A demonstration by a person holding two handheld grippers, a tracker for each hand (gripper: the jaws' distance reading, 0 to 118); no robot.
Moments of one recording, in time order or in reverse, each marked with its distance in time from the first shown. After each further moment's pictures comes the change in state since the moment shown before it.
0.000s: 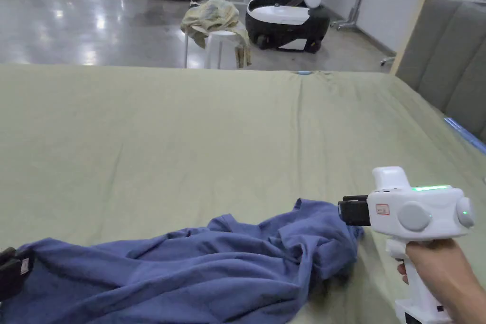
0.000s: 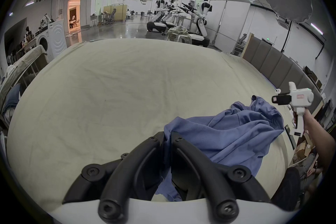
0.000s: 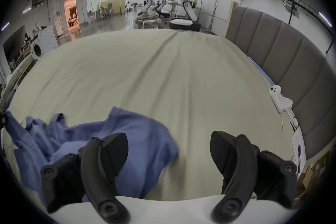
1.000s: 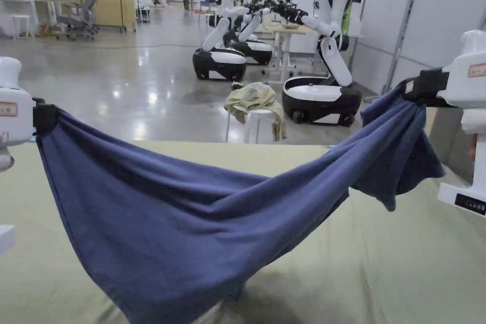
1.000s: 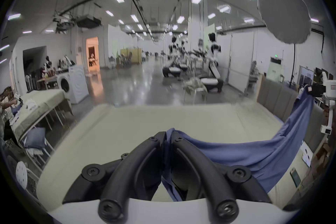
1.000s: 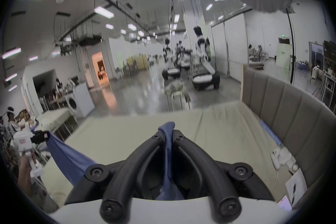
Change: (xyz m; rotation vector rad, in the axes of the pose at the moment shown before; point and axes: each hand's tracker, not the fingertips) left arm -0.009 0.225 0.132 0.438 0.189 -0.059; right arm 0.026 0.215 0.310 0.553 0.274 -0.170
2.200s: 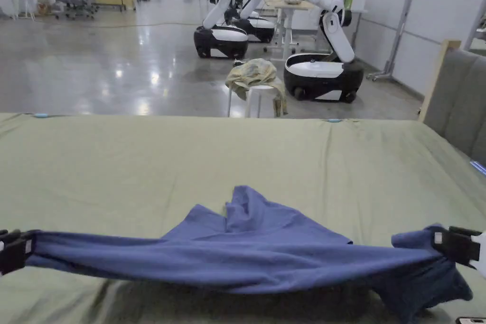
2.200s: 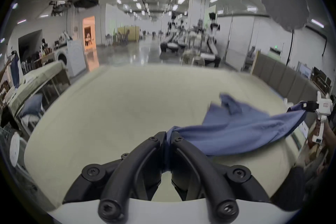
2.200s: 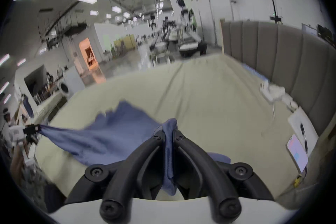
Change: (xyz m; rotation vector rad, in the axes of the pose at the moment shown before) left arm -0.042 -0.251 0.087 -0.337 -0.056 0.015; right arm 0.092 -0.304 0.091 -0.353 -0.083 -0.040
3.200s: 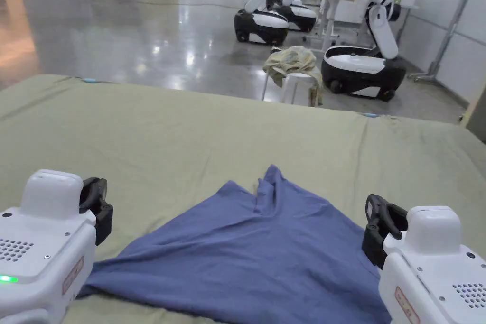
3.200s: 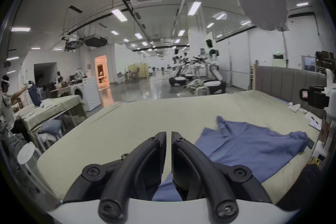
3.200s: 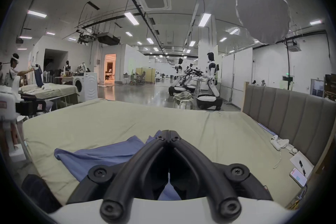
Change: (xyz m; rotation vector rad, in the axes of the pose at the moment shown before) left arm 0.083 -0.027 0.080 0.403 0.179 -0.076; right arm -0.213 -0.044 0.039 0.503 0.061 0.307
